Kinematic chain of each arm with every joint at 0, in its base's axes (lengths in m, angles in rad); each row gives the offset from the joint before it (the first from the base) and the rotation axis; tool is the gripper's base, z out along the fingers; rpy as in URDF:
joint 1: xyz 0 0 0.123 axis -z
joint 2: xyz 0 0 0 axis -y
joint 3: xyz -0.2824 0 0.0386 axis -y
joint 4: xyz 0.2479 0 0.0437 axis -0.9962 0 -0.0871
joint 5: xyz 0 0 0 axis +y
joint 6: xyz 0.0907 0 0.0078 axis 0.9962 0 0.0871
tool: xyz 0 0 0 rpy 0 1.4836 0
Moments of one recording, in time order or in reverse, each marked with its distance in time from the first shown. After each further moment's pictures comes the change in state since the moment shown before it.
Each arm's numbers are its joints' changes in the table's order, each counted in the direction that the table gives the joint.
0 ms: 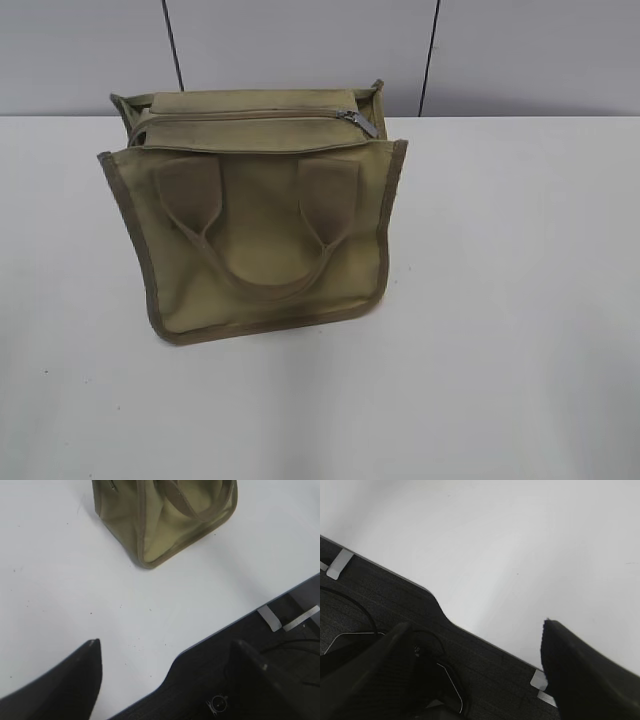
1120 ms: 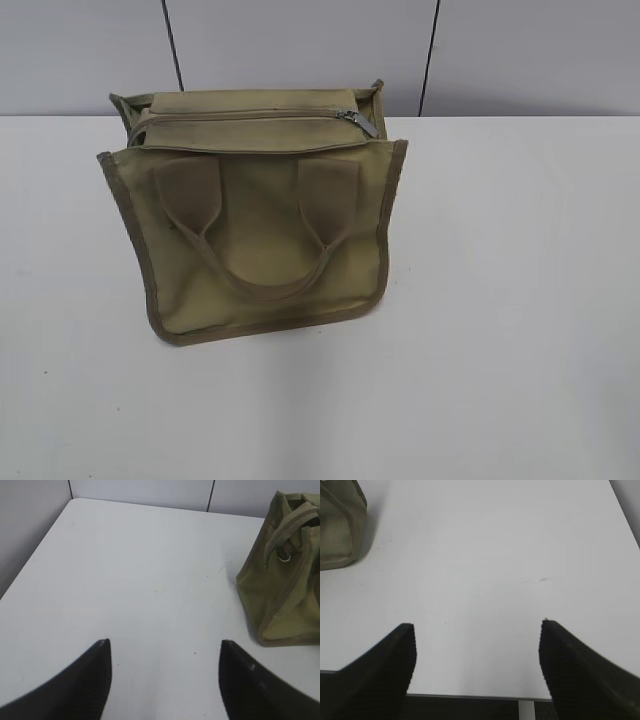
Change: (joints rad) left arm -0.626 0.237 0.000 0.001 -0.005 0.001; right arm 0.440 0.292 0.000 -0.007 -0.003 0.000
